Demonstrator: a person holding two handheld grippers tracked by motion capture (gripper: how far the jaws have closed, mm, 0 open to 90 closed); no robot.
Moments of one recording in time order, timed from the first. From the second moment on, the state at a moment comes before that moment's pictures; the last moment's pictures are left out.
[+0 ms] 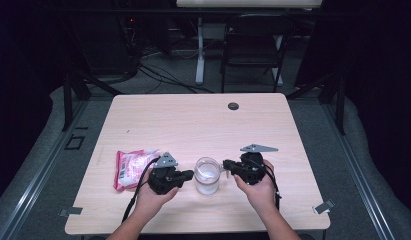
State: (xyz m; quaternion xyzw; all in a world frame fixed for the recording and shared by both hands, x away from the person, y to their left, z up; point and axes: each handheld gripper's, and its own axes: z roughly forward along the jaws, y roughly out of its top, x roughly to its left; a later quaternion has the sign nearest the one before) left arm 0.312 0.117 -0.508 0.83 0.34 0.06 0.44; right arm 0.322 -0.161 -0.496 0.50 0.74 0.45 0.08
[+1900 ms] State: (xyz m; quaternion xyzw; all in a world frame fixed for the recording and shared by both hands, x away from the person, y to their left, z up) left arm 0.312 0.106 -0.507 0.83 0.32 0.07 0.45; right arm 0.314 -0.159 -0.494 0.46 0.75 0.47 0.11
